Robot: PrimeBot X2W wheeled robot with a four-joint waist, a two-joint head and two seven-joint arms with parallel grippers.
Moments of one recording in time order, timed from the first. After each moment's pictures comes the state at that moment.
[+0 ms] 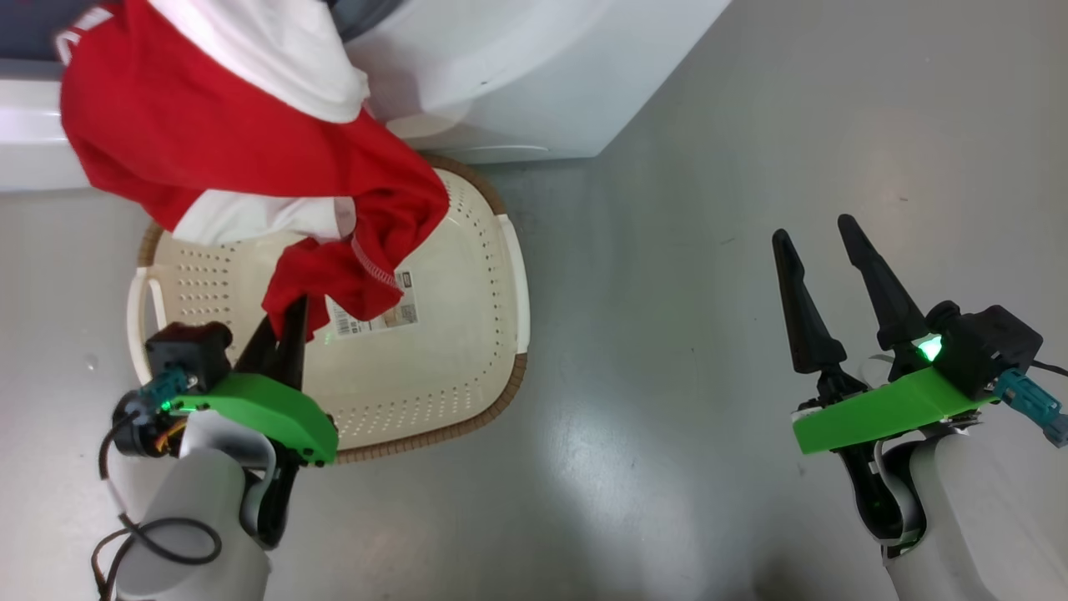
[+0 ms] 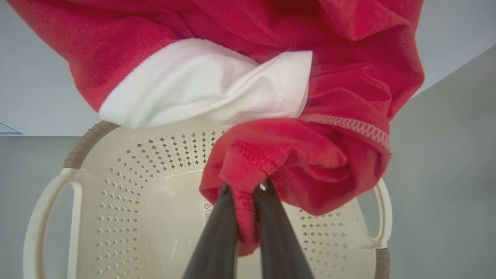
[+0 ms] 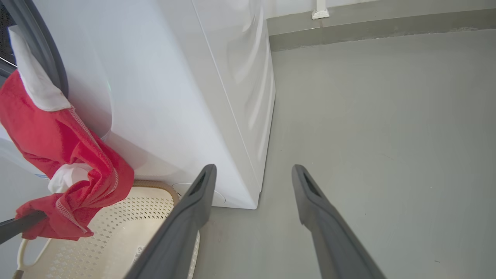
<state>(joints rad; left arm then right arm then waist) -0.61 0.10 -0.15 0.79 -0.36 -0.13 -0.26 -0.32 -0.09 0.09 0.23 0.38 0.13 -0.26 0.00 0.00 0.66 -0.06</state>
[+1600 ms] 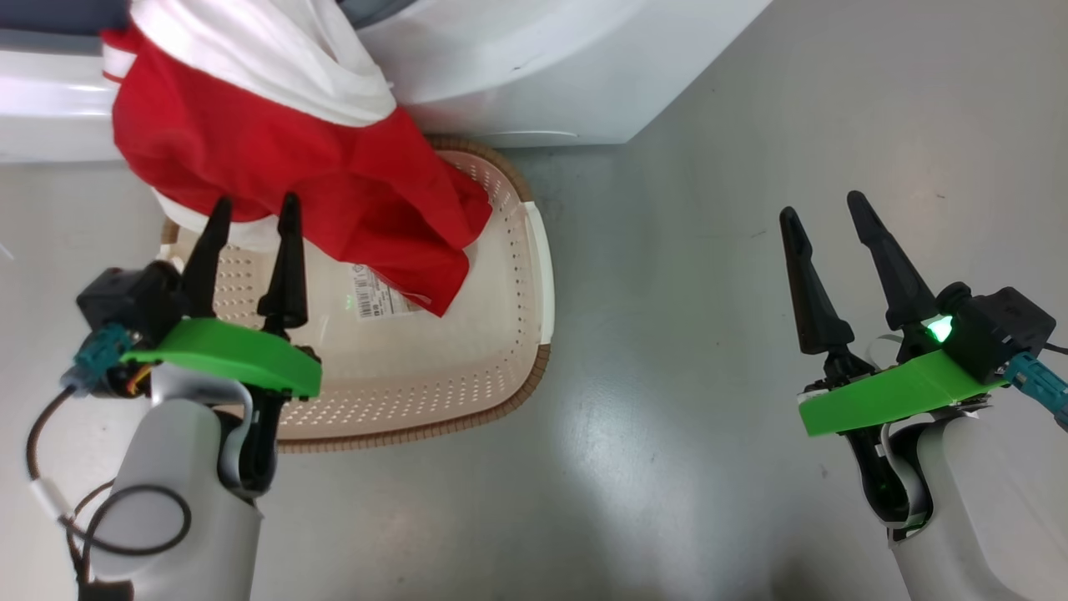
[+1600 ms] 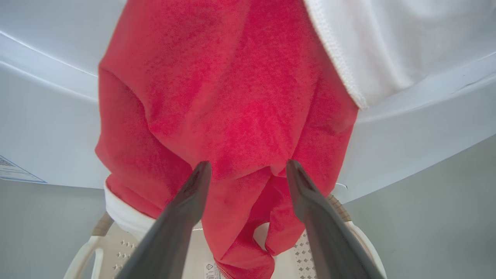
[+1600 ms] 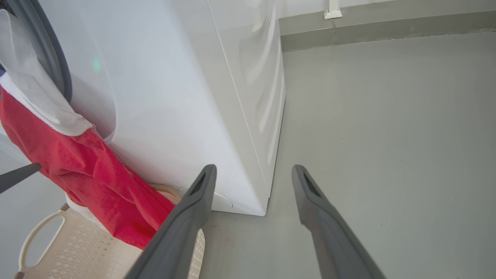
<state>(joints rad) -0.65 0.07 -0.05 0.63 -0.37 -0.13 -0.26 -0.35 -0.09 0.08 0.22 0.37 0.13 -0.26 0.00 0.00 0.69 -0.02</state>
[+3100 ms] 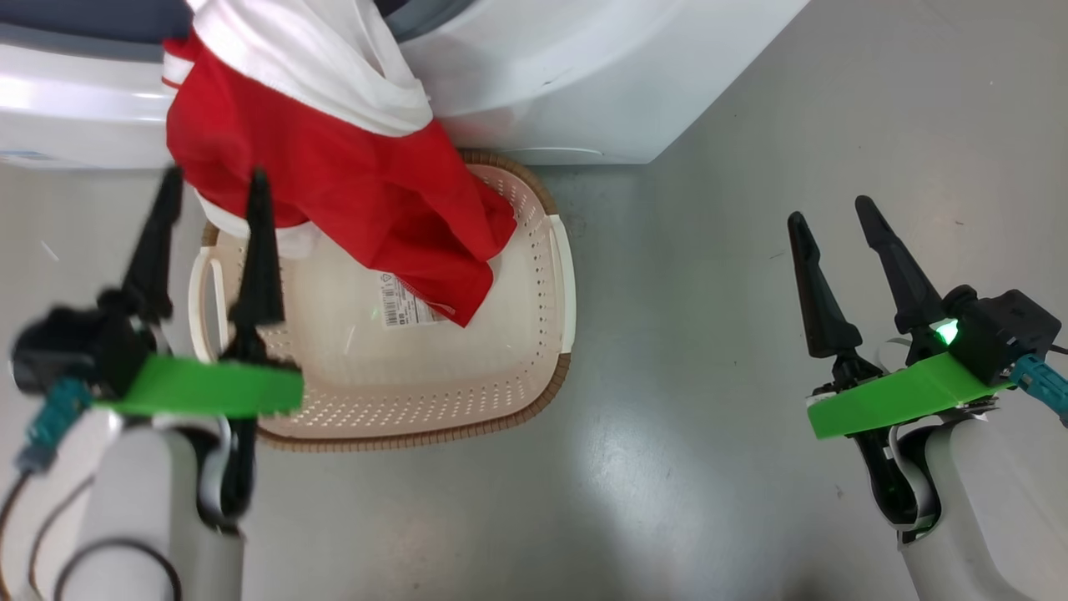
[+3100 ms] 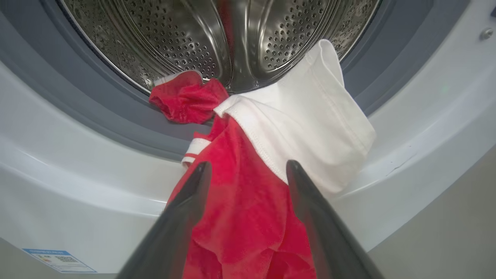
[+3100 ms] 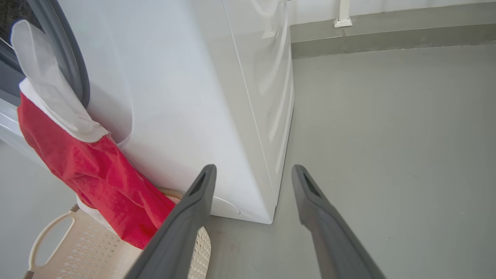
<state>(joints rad) -0.49 0.04 0.05 0.23 -0.19 -0.13 -0.26 -0.35 -0.11 0.08 0.23 0.37 0.13 -0.26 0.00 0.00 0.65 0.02</state>
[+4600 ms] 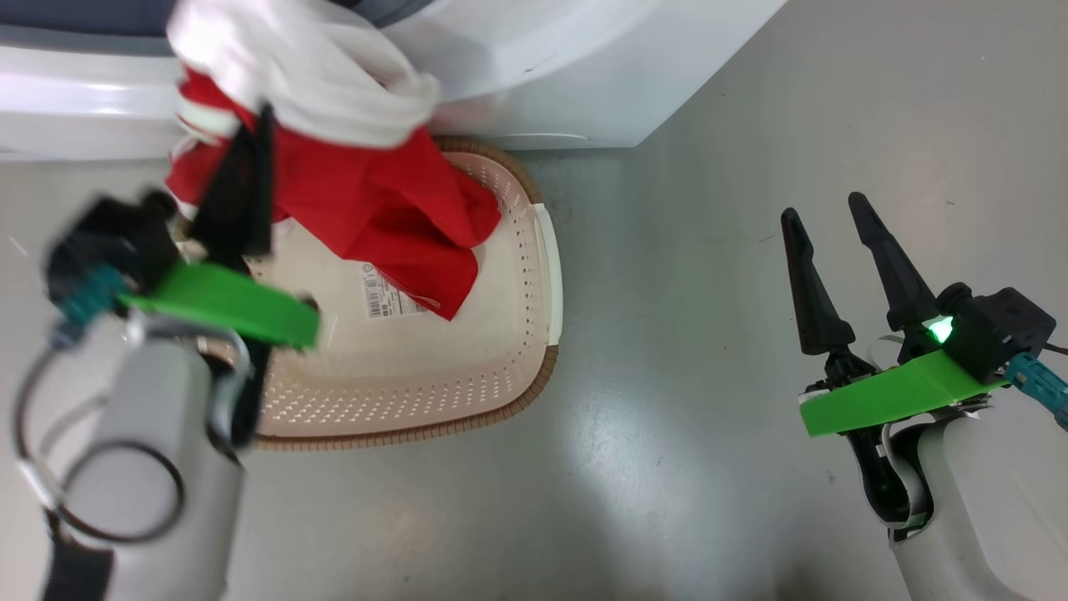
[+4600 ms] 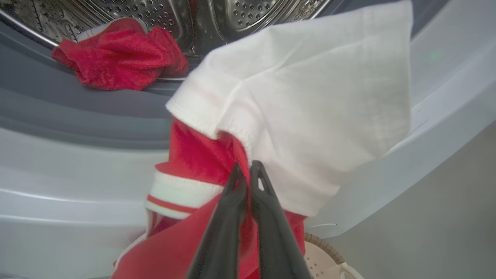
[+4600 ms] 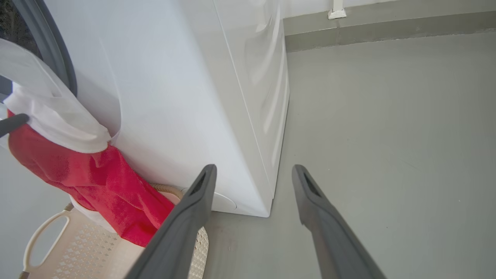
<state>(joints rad) -0.74 0.14 -0.13 0.50 -0.31 -0.13 -0.26 -0.35 -0.10 0.08 0.23 0.37 0.13 -0.26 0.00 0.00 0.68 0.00</state>
